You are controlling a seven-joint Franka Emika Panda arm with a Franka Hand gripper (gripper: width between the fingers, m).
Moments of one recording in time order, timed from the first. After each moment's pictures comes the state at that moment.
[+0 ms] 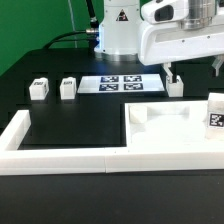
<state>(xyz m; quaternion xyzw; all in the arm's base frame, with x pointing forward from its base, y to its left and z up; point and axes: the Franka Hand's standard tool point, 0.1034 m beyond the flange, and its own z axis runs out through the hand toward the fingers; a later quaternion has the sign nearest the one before) 0.469 0.114 0.063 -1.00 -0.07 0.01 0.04</state>
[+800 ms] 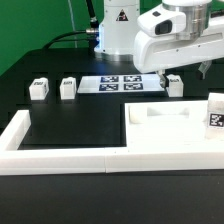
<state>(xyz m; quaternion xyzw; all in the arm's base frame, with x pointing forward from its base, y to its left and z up) 0.415 0.110 0.041 -0.98 -0.13 0.13 0.03</state>
